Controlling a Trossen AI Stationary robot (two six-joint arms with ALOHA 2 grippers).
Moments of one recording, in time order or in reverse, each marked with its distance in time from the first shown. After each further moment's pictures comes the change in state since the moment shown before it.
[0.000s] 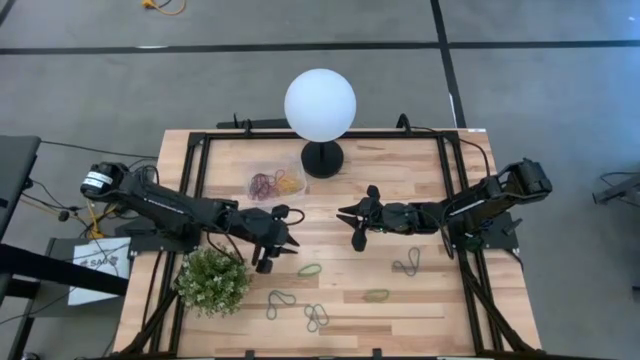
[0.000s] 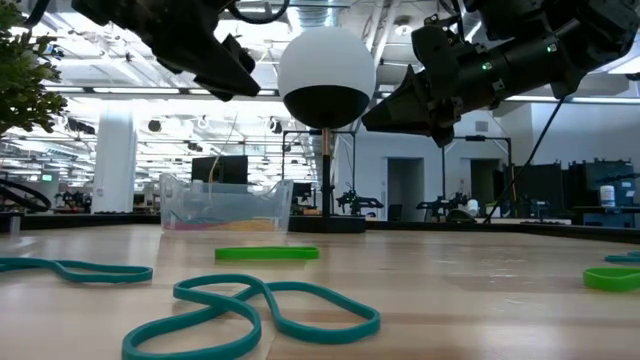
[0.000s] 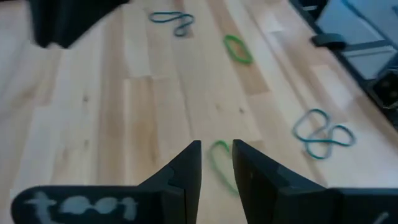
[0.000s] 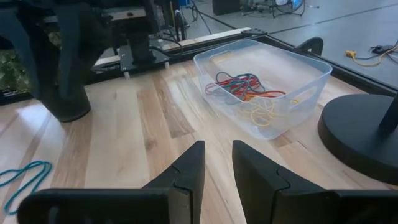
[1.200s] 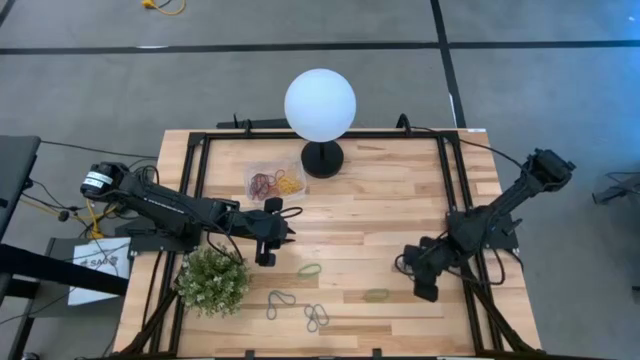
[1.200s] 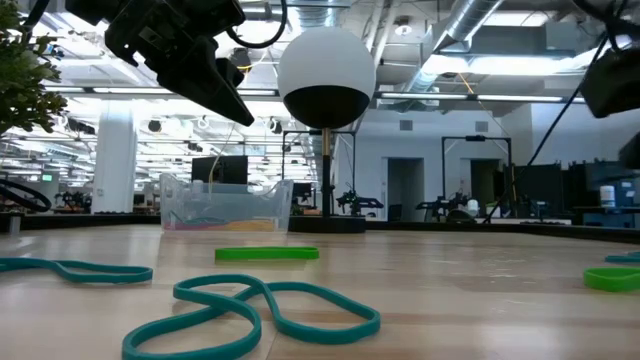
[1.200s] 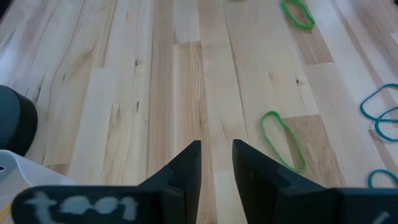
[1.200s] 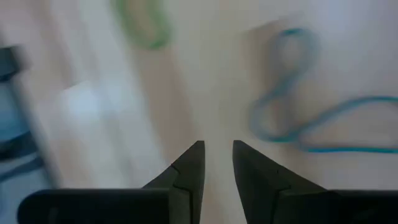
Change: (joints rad) left arm 0.000 0.000 0.000 -0.110 -0.185 -0.010; right arm 0.491 -0.293 0.048 -1.247 -0.474 0.751
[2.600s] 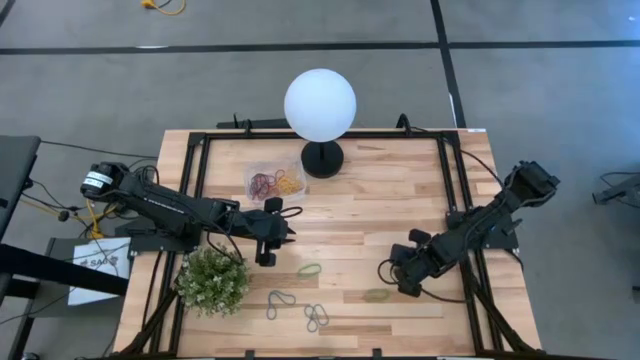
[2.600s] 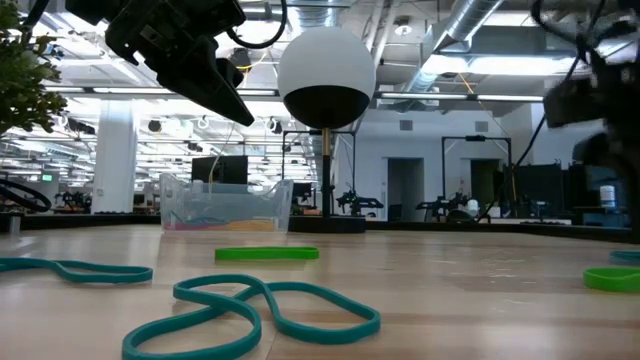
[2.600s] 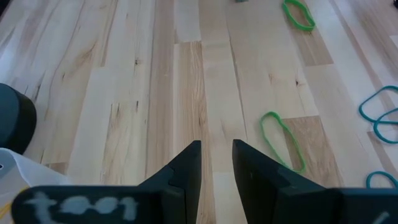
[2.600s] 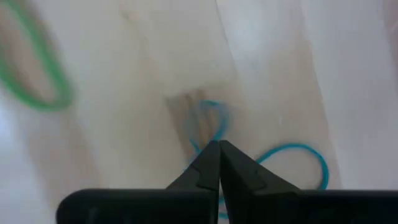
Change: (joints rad) left arm 0.000 0.000 0.001 0.000 0.000 -0.012; right arm -0.036 0.255 0.122 -0.080 0.240 -0.096
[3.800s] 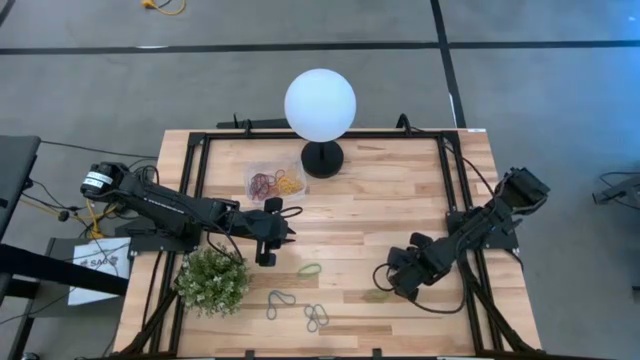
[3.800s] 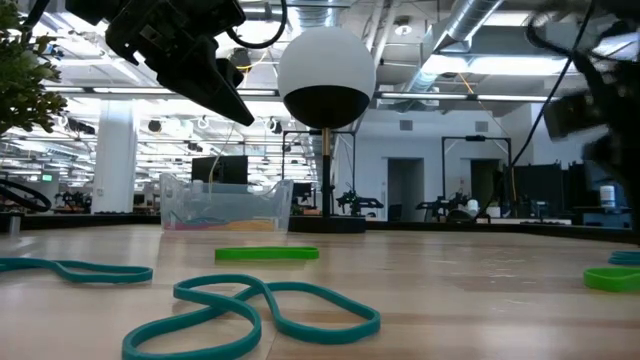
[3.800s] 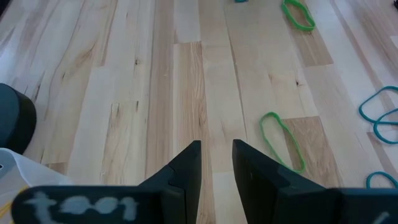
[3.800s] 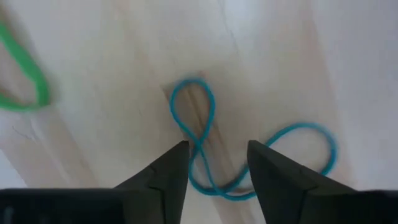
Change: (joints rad) left arm 0.000 0.000 0.000 0.001 0.000 -0.002; right arm 0.012 0.112 0.093 -0.106 -0.028 0.086
